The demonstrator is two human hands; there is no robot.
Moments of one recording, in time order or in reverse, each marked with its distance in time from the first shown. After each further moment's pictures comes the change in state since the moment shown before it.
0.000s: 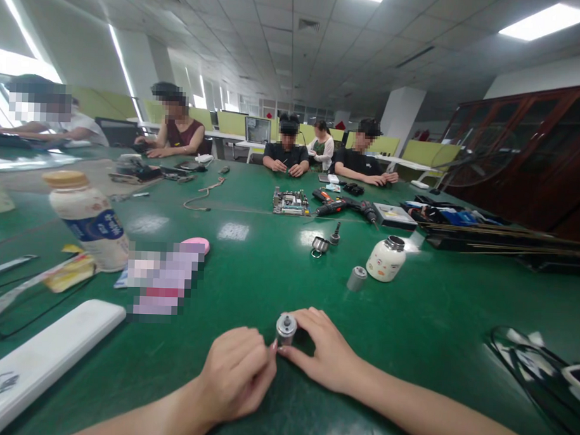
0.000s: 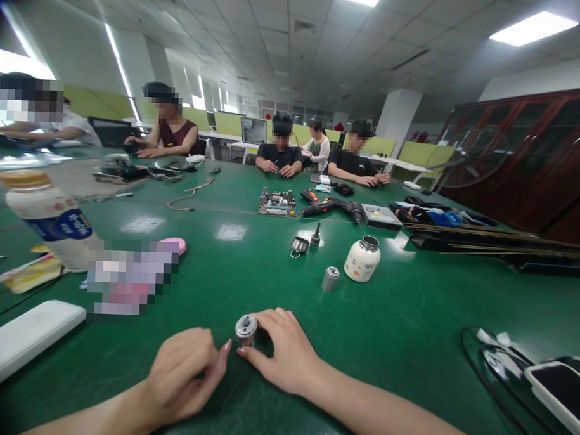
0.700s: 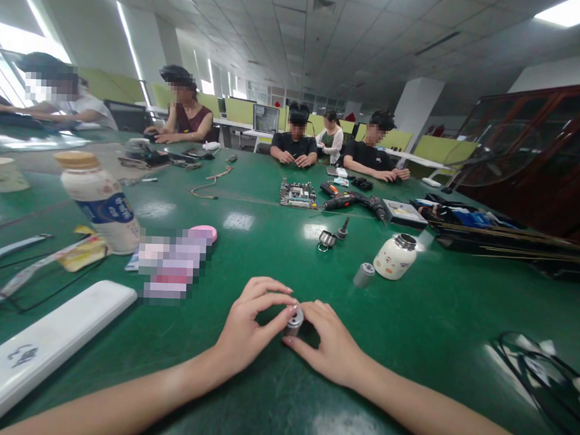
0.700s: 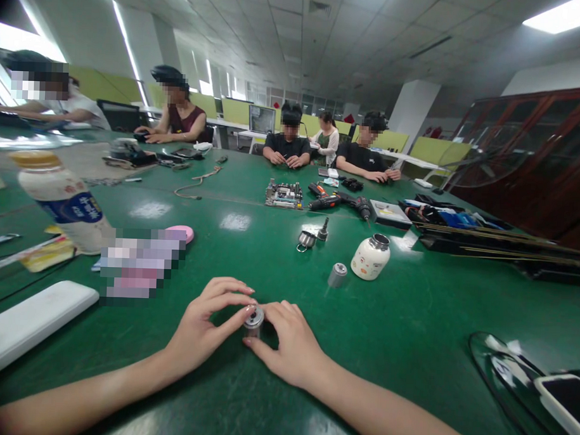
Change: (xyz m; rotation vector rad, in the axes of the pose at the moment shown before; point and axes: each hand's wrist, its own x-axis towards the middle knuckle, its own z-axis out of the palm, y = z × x) left_hand 0.014 -0.024 0.011 -0.305 0.007 -0.518; right_hand 0.001 0.001 0.000 -0.049 0.001 -0.013
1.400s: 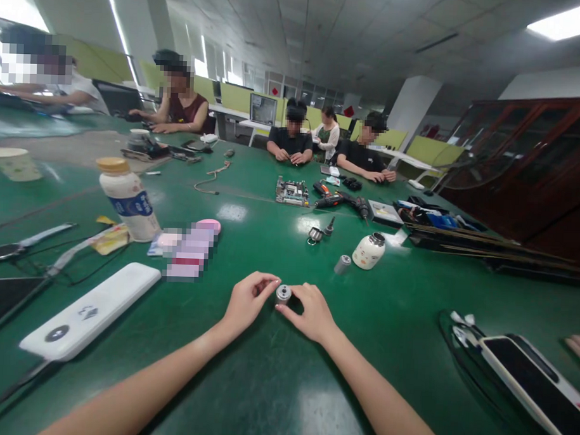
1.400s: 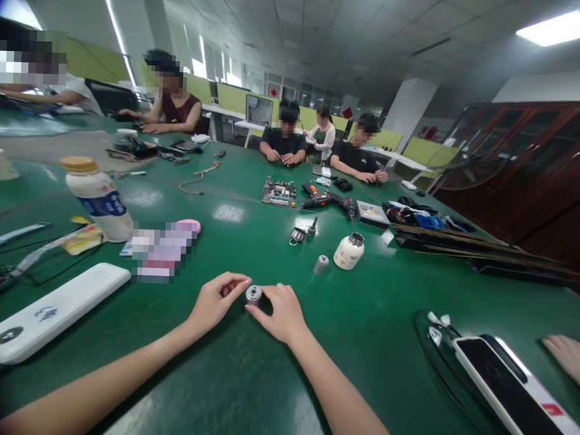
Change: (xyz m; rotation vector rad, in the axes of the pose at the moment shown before) left_hand -0.008 0.009 0.002 -0.079 0.074 -0.351; right_hand -0.002 -0.013 -0.003 -0.217 0.066 0.031
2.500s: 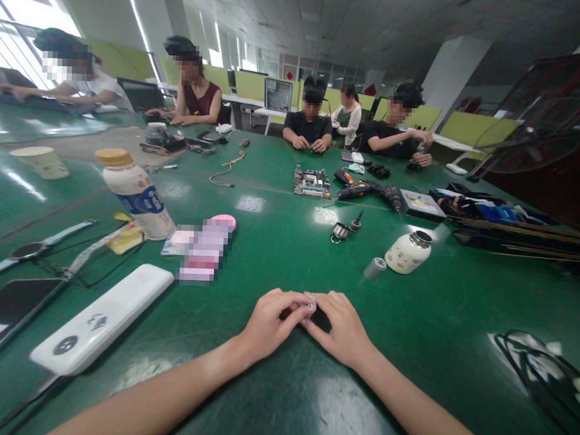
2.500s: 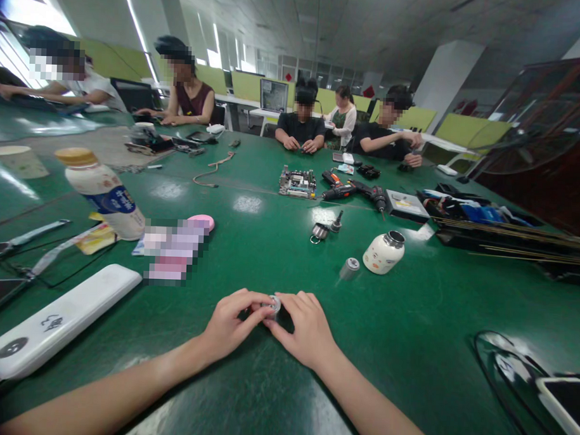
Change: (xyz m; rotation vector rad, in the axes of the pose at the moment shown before) left_hand -0.007 0.004 0.000 0.099 -0.146 0.253; right_hand -0.002 0.011 0.004 0.072 -0.011 -0.059
